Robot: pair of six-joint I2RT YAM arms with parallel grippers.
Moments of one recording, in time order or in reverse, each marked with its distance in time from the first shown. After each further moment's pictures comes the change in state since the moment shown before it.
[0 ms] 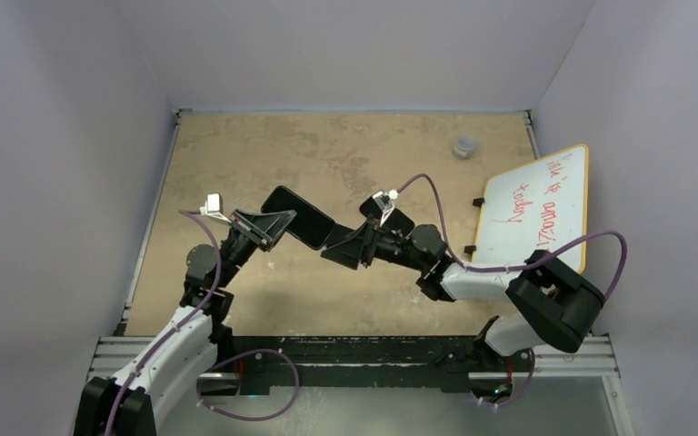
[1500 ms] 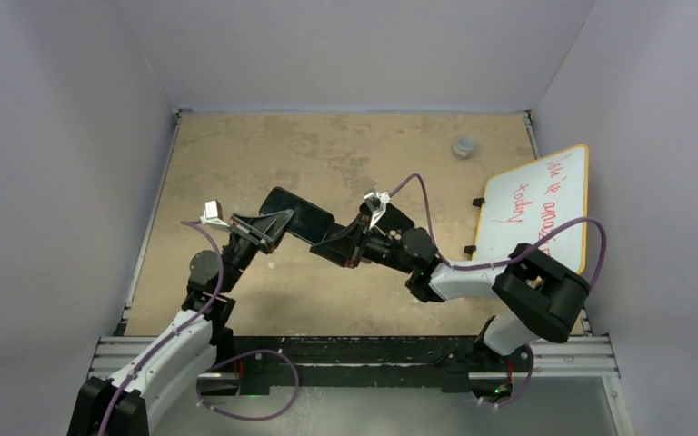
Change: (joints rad) left arm -0.069 -0.030 -0.039 0.020 -0.154 -0.108; right arm 0.093 0.094 0.055 0.136 0.111 -0.110
